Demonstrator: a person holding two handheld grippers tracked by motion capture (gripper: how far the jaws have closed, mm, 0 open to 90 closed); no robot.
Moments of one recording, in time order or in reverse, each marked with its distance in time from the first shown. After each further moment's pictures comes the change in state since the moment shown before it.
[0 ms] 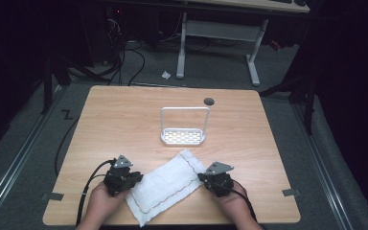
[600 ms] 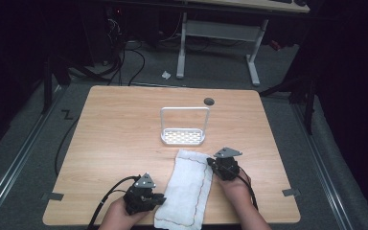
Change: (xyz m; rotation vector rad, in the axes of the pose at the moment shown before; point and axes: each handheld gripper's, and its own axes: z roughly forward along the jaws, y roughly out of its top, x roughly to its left) left arm -0.072 -0.005 0.012 0.043 -0.239 0.140; right arm -0.048 0.008 0.013 -0.037 -0.106 0.123
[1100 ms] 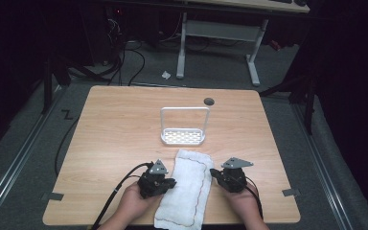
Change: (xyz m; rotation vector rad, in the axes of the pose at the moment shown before) left arm 0.013 0.035 0.035 -0.048 0.037 0.048; right arm 0.009 -0.024 -0.032 -0.007 0.101 0.053
